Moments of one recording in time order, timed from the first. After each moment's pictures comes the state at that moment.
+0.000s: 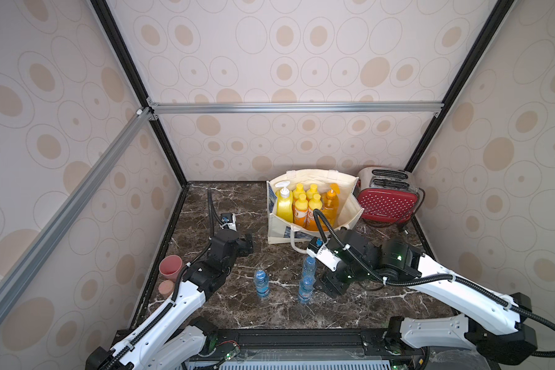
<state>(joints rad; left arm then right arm) -0.49 0.90 0.66 -0.27 -0.36 -0.35 1.07 1.19 1.30 -1.15 -0.04 0.21</state>
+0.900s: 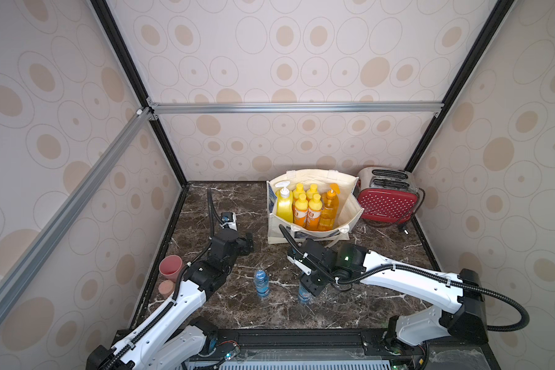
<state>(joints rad) -0.49 0.91 0.66 -0.25 -0.36 -0.35 1.11 1.43 1.24 -1.00 0.06 0.26</state>
